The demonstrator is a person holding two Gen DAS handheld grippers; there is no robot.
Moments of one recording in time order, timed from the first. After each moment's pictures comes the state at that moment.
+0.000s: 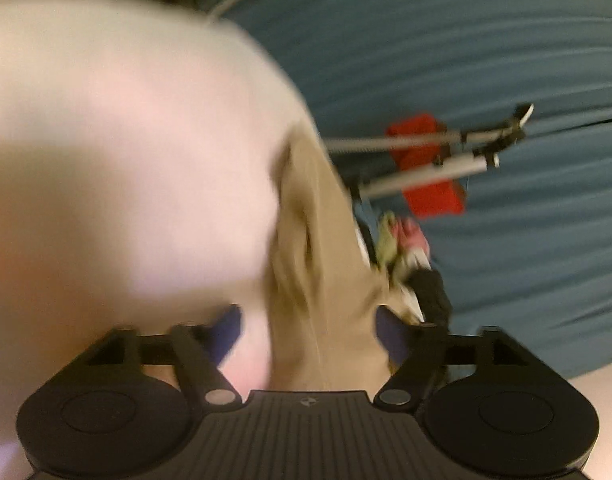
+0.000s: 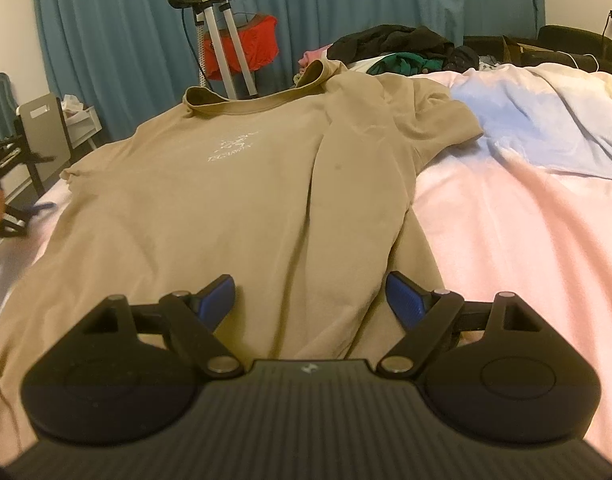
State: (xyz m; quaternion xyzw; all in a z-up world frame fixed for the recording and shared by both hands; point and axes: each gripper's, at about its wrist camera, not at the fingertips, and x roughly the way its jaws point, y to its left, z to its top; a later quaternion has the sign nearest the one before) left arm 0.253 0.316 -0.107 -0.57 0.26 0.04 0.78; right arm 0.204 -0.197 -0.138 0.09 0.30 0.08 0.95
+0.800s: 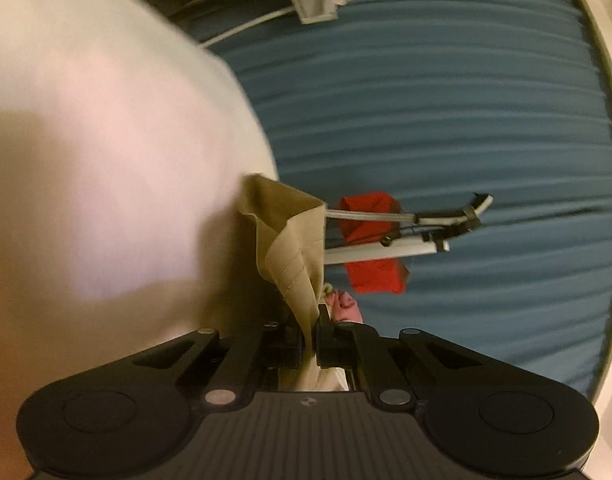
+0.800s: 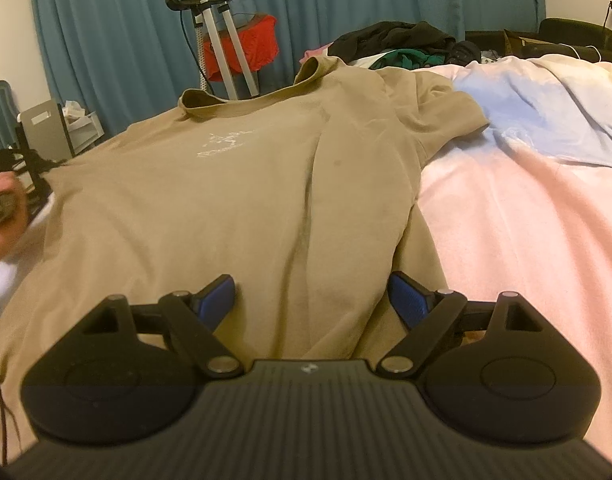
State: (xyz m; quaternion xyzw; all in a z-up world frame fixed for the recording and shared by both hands) left arm 0.237 0.349 -0.132 -0.65 0.11 0.04 0.75; right arm 0.212 -0.198 -0.147 0.10 0.29 0.08 0.95
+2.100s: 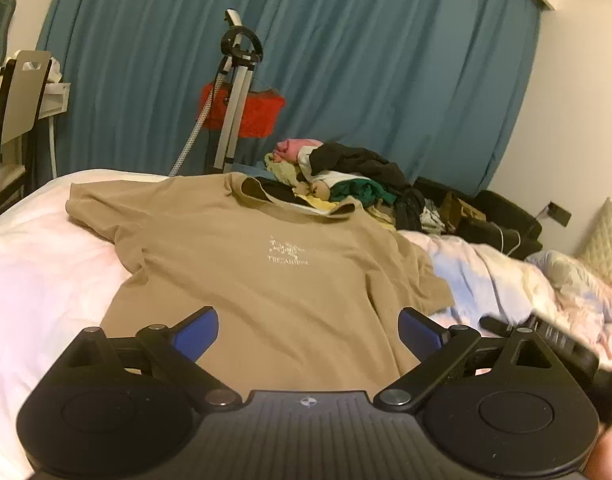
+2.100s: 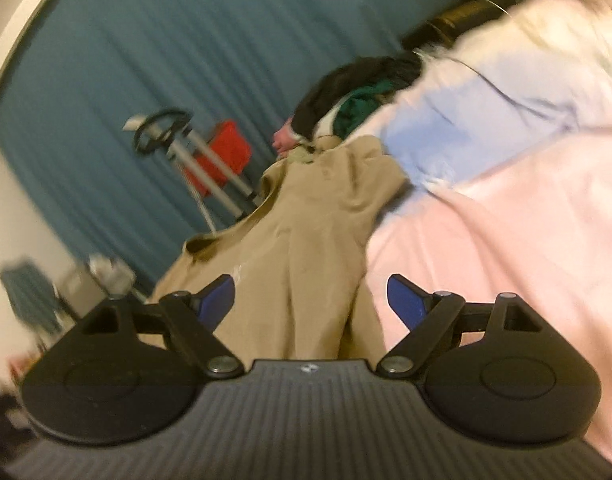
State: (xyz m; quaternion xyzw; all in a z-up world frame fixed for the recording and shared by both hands) left arm 0.059 -0.002 -0.019 -0.12 0.24 -0.06 0.96; right arm 0.175 -0.305 -0.106 0.36 0.21 0.05 0.91
